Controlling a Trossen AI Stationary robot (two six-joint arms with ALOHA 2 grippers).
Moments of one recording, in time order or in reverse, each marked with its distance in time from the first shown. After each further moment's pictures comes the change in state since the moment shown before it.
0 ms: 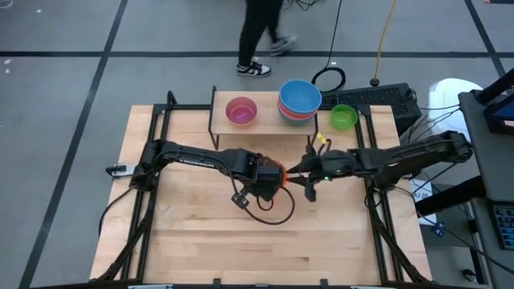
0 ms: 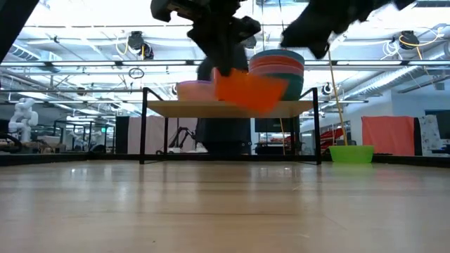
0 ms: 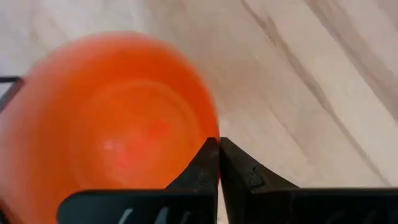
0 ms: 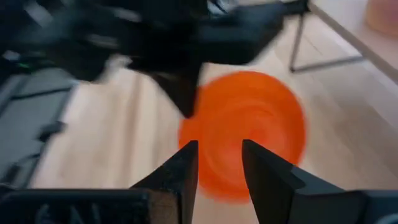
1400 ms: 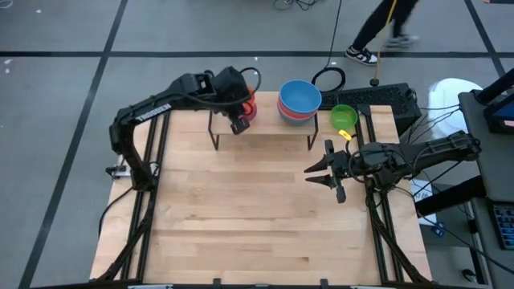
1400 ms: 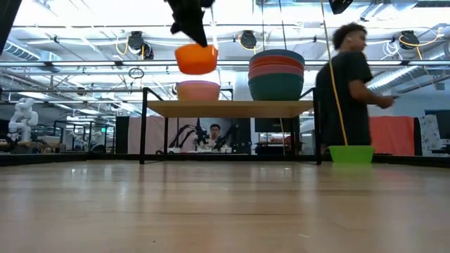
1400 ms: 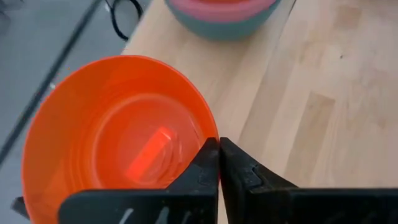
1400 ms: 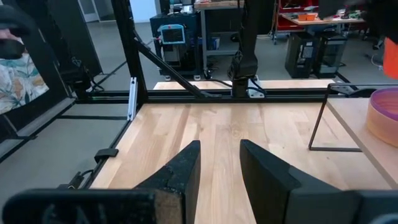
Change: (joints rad) left arm 0.500 -0.325 0.002 0.049 -0.034 -0.571; right arm 0.089 -0.306 -0.001 -0.032 -0.032 -0.163
